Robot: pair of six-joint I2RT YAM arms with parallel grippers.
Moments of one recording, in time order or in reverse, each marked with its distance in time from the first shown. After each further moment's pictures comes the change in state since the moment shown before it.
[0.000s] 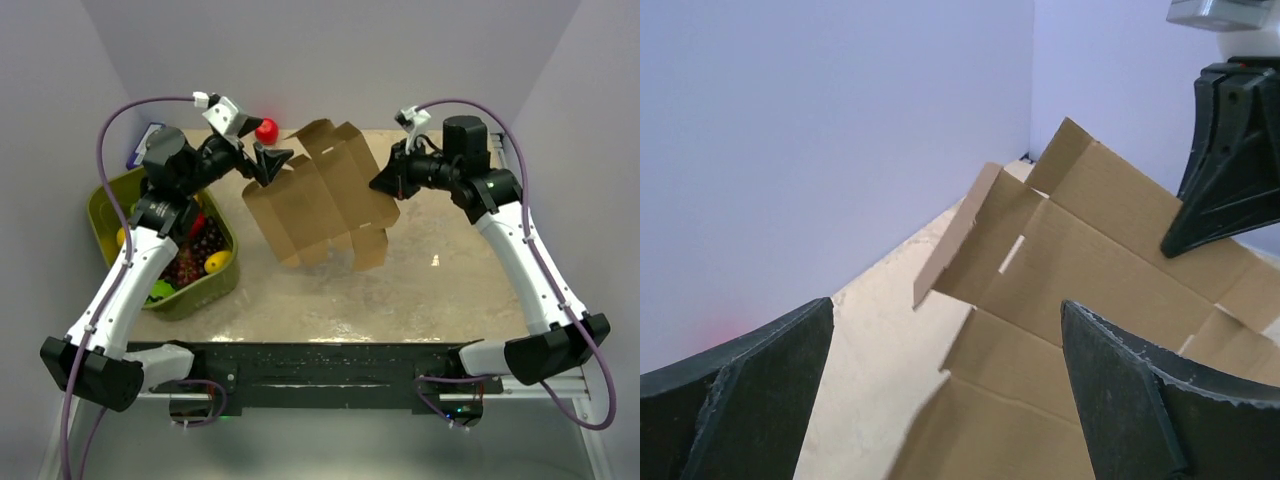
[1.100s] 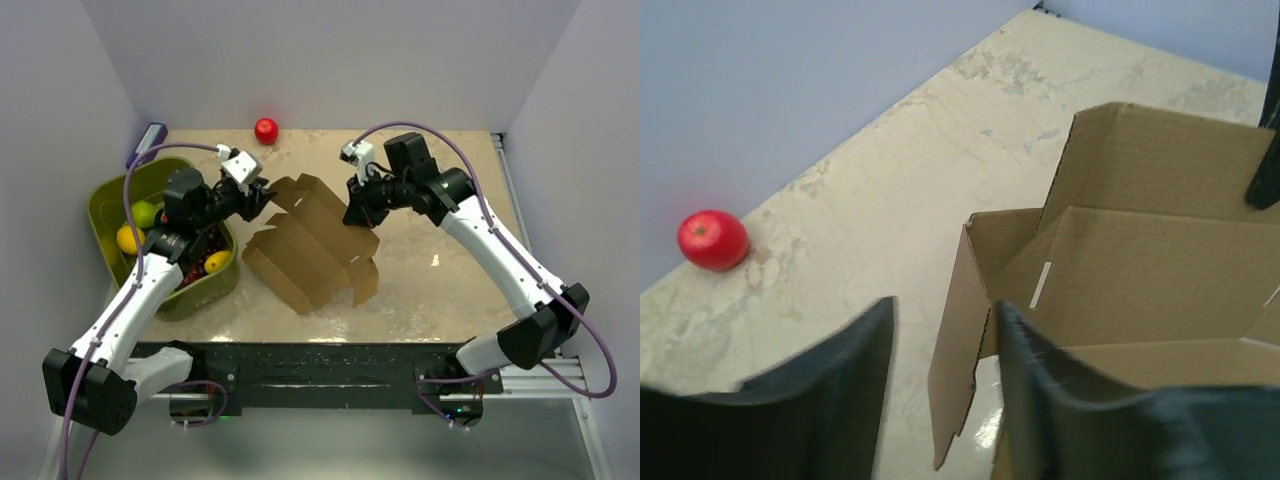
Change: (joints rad) left arm 0.000 -0.117 -0.336 -0.048 -0.036 0.159; right arm 0.241 0.109 0.029 -0.197 0.089 -0.144
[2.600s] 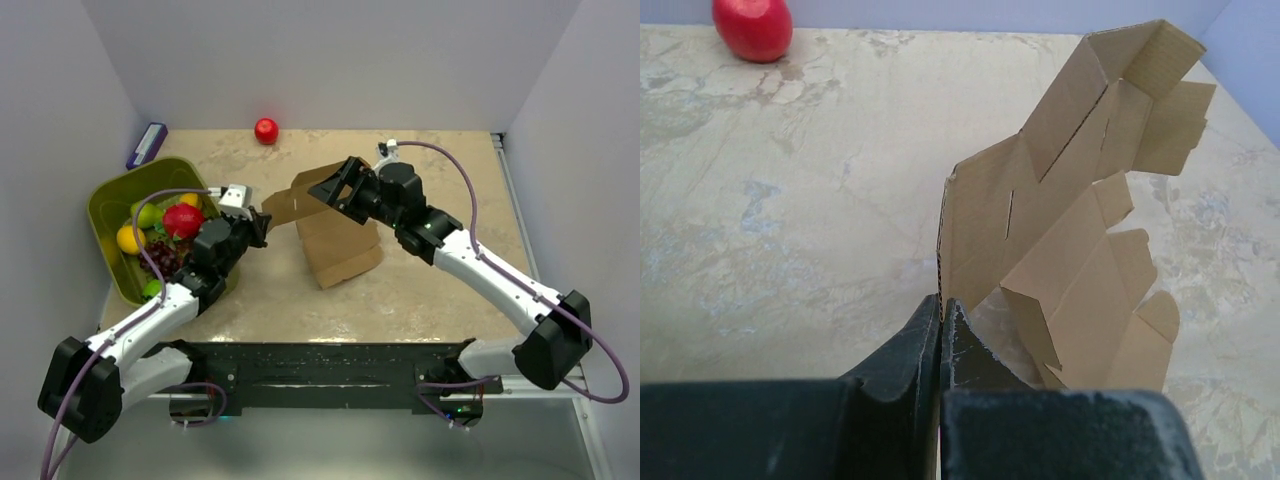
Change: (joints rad) left arm -0.175 -0.056 -0.425 0.362 -0.586 -0.450; right arm 0.113 -0.132 -0.397 0.726 0.398 1.067
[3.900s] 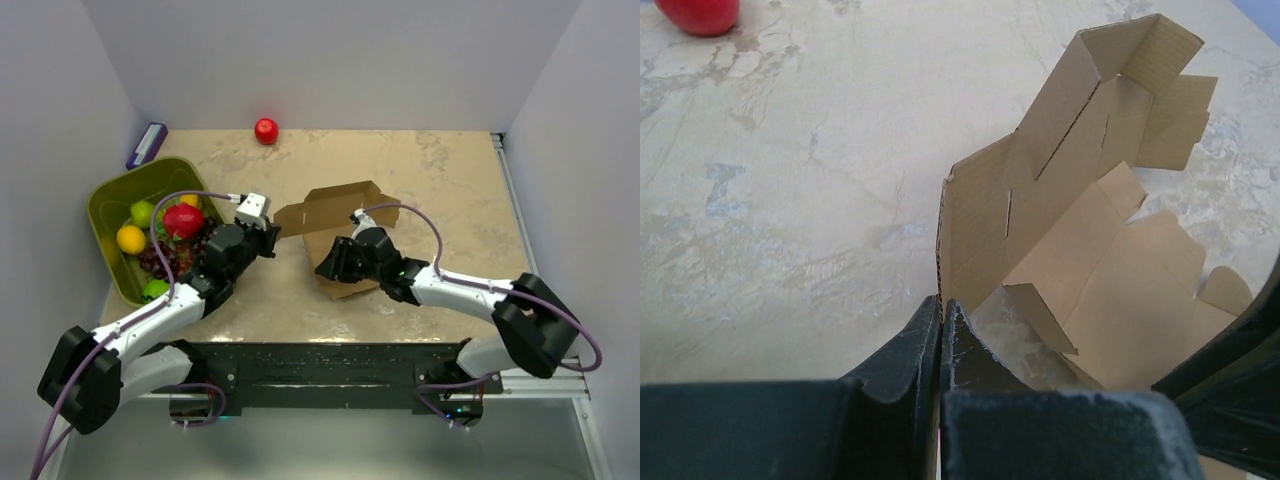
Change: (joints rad) left arm -0.097 0.038 -0.020 -0.007 -0.024 0.085; right arm 0.129 0.057 -0.493 0.293 0.014 -0.125
